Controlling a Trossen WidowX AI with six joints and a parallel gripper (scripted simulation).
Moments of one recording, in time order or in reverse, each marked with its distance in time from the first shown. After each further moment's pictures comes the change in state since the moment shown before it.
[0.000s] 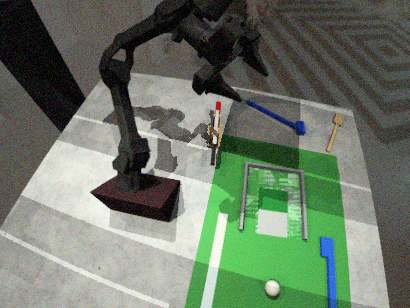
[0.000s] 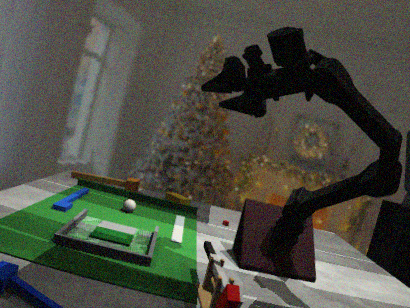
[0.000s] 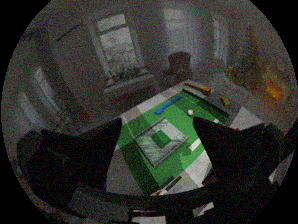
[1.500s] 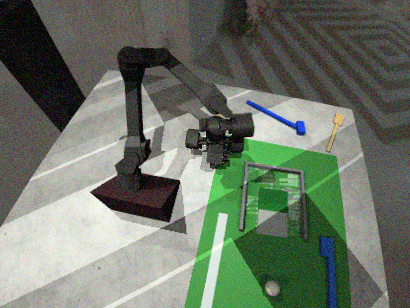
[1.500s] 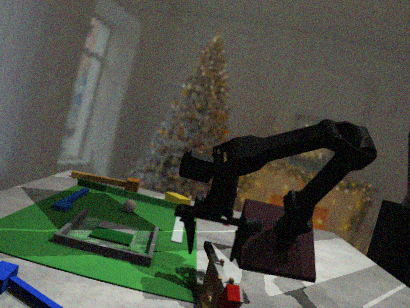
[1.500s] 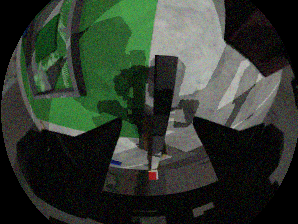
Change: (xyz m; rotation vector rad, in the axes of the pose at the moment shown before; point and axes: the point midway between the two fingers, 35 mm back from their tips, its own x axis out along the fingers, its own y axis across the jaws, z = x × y) arm 0.061 -0.063 -0.308 0.777 1.260 -0.588
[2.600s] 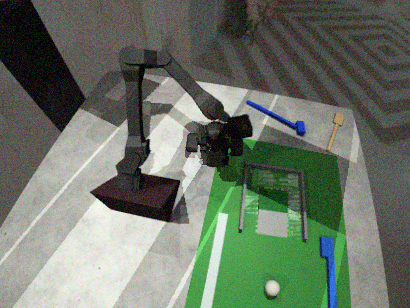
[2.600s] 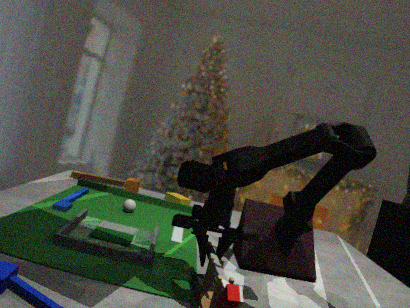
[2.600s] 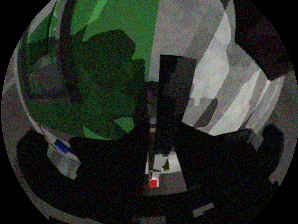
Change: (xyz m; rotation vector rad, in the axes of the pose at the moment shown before) arm 0.022 0.001 0.005 -0.003 0.002 0.004
